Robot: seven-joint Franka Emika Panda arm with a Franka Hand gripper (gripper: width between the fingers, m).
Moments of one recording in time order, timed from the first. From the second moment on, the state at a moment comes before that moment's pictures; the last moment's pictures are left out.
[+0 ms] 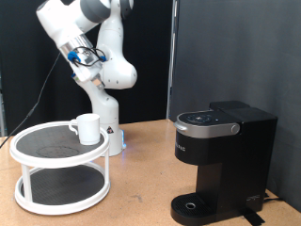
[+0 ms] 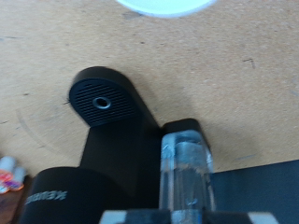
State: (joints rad) arm -0.45 -0.81 -0.24 -2.73 0.46 1.85 2.00
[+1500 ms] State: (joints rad) arm -0.47 -0.69 -0.55 -2.59 0.29 1.70 1.81
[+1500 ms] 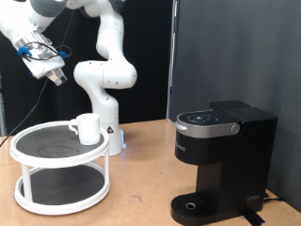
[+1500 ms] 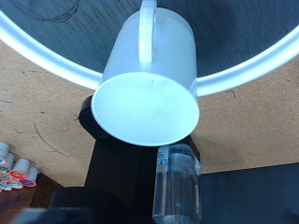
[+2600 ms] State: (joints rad) arm -0.46 -0.64 -0.55 -2.72 0.27 1.87 1.74
